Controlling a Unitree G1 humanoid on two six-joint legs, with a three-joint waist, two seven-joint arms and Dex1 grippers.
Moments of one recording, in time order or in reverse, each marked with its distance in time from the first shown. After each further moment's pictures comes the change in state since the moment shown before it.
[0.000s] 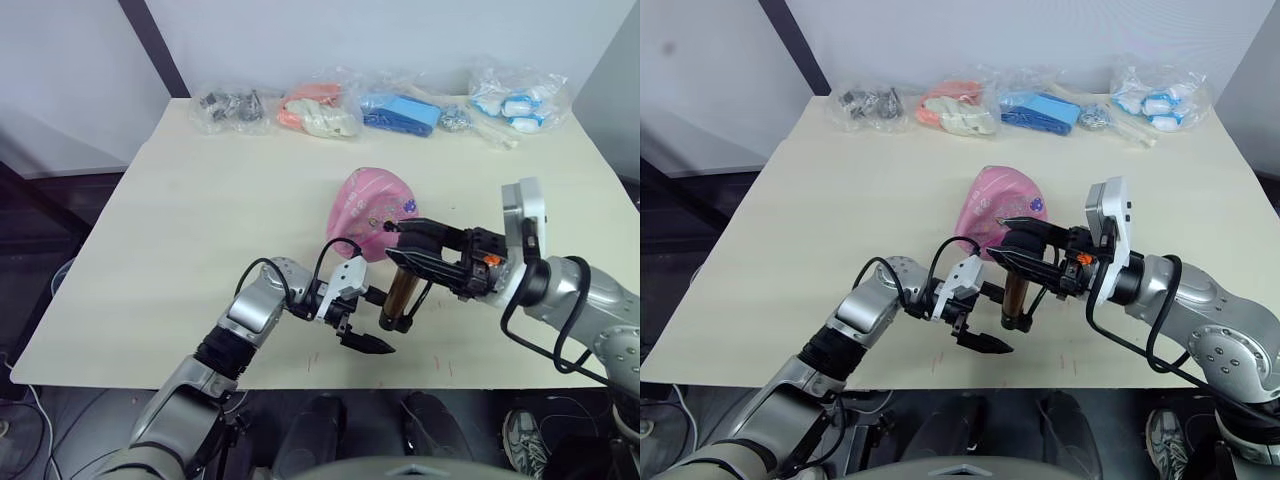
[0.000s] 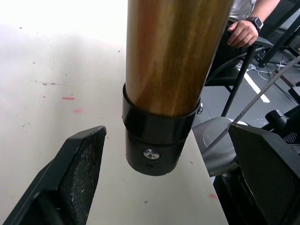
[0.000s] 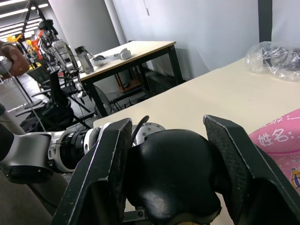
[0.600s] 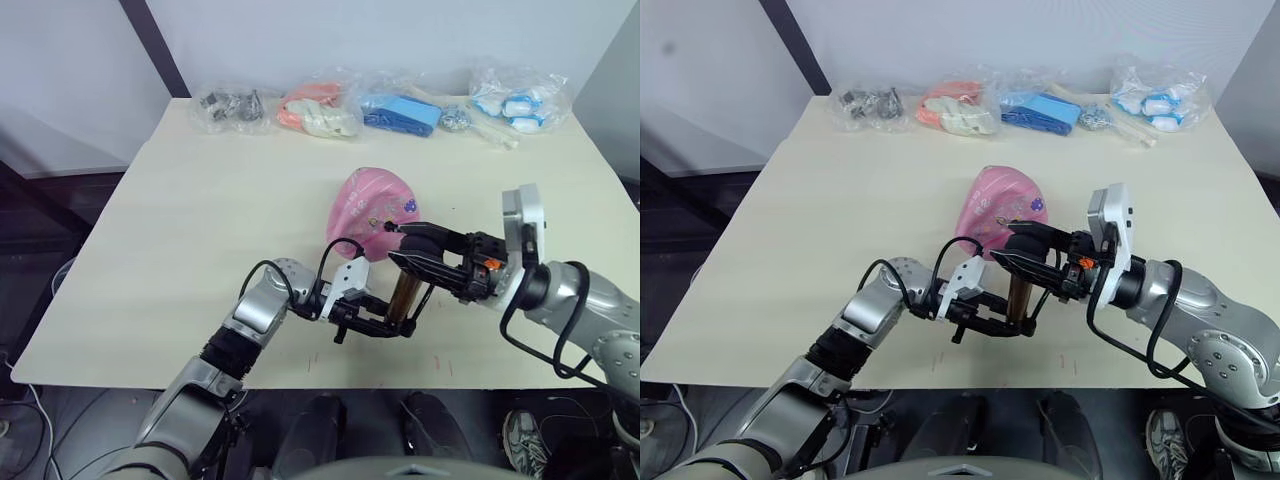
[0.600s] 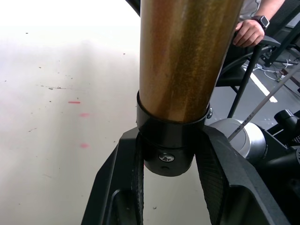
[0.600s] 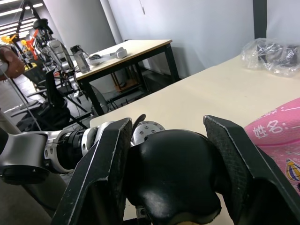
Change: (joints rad) left arm 0.011 -0.034 0.001 0.033 0.032 -0.061 0.043; right arm 0.059 0.006 -0.007 -0.003 -0.062 -0.037 0.033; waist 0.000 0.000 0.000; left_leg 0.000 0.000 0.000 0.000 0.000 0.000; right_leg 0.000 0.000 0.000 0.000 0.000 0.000
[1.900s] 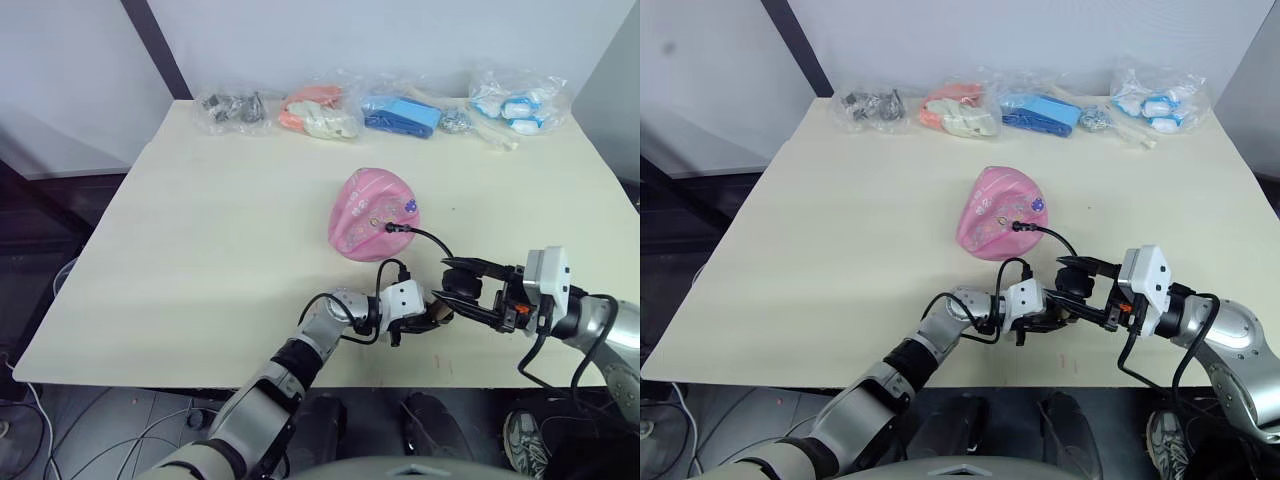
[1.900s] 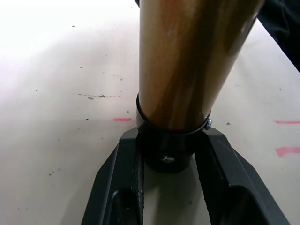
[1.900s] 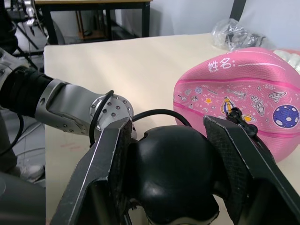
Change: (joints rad) left arm -0.057 -0.364 -0.048 0.519 0.332 -0.443 0.432; right arm 0.244 -0.141 -0.040 0.177 -0.438 -0.456 0.363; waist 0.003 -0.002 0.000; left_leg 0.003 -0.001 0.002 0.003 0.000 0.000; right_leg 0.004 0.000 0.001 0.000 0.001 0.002
